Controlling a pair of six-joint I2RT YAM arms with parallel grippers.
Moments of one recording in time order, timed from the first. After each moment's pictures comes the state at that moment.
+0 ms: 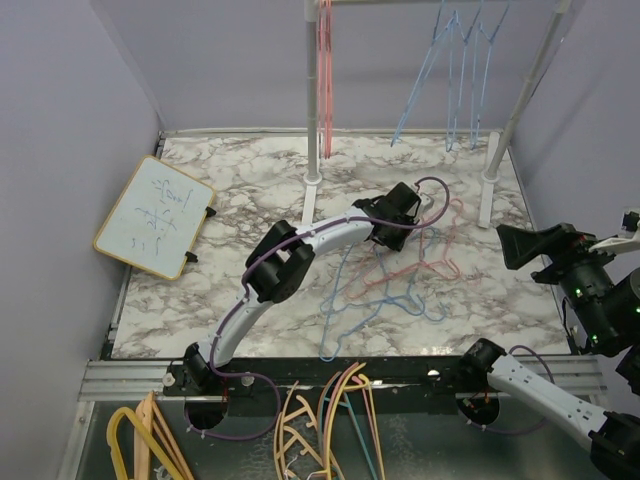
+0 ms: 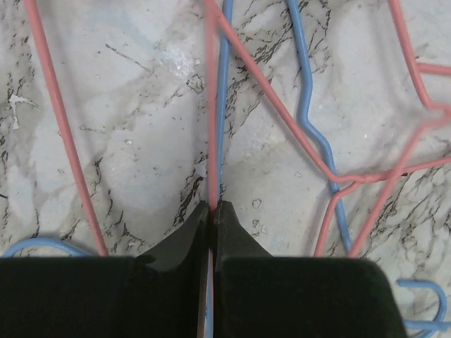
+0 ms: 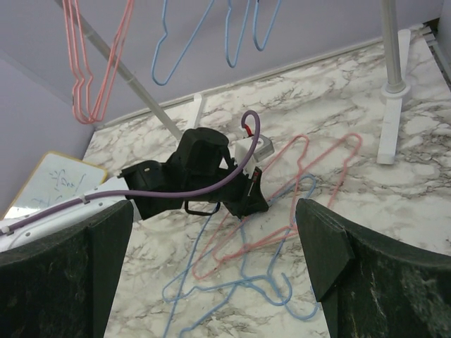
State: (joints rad) left arm -0.90 2.41 2.00 -0.49 0.12 -0.16; right arm 0.71 0.54 1.43 -0.99 0.59 0.48
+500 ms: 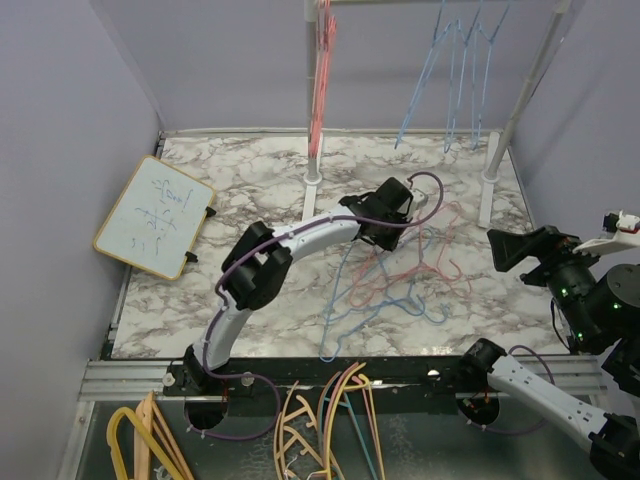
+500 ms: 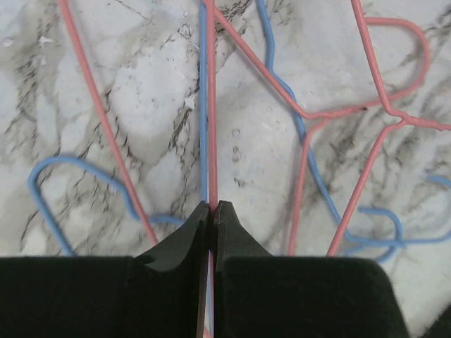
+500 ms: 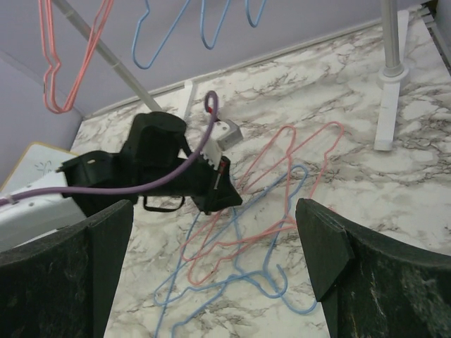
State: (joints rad) left arm -0.90 2.26 1.87 -0.52 0.14 -0.16; right arm 0.71 0.51 1.35 -0.98 0.59 0.50
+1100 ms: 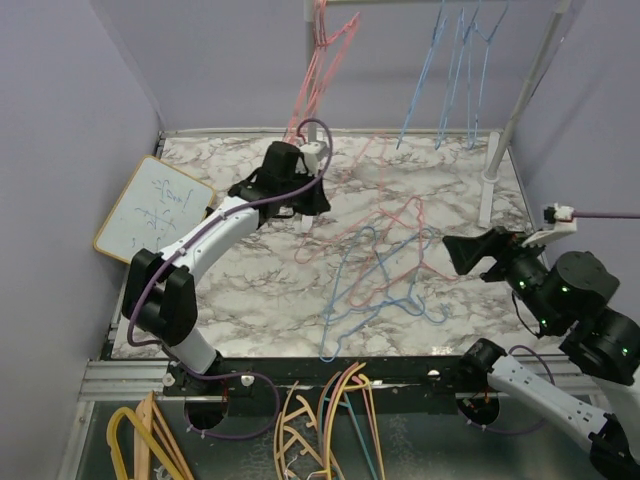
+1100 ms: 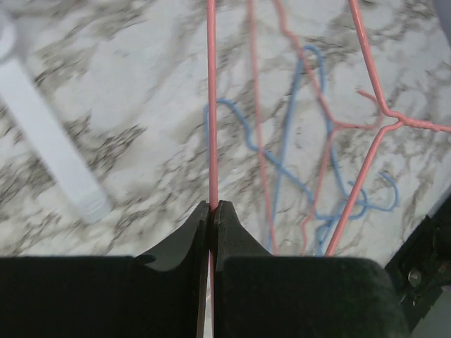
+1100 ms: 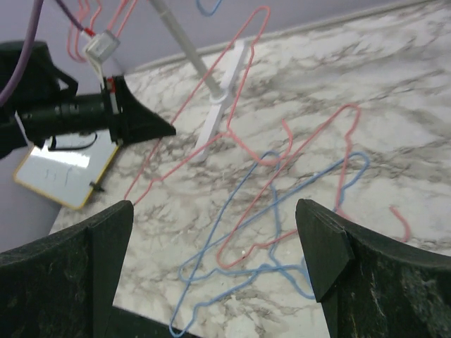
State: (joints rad) left arm -0.61 1.63 1.39 -0.37 0.34 -0.24; right arm 0.71 0.51 1.20 -0.83 0.44 0.50
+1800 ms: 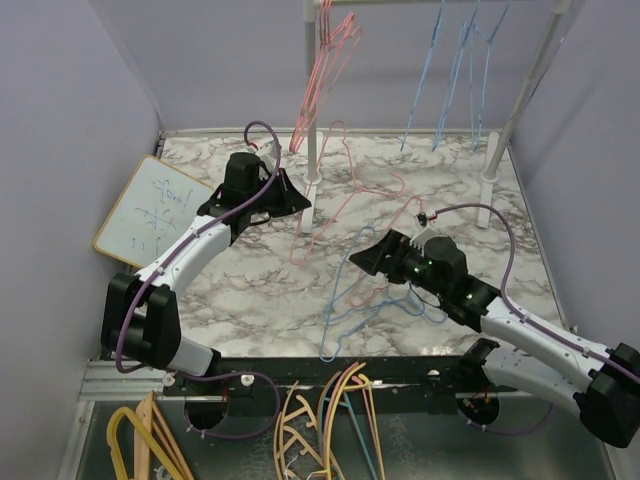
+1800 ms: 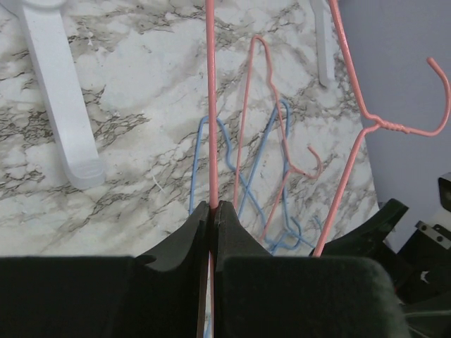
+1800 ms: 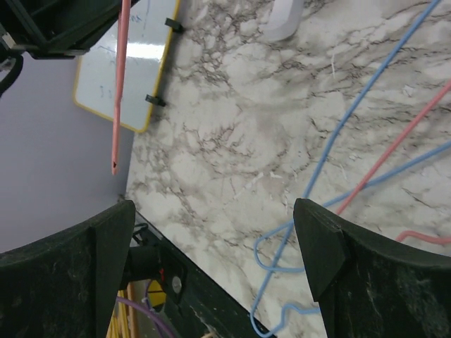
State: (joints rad) left arm -0.34 1.44 1.07 -0.14 0.45 -0.58; right arm 0.71 0.89 0.50 0.06 -0.04 0.92
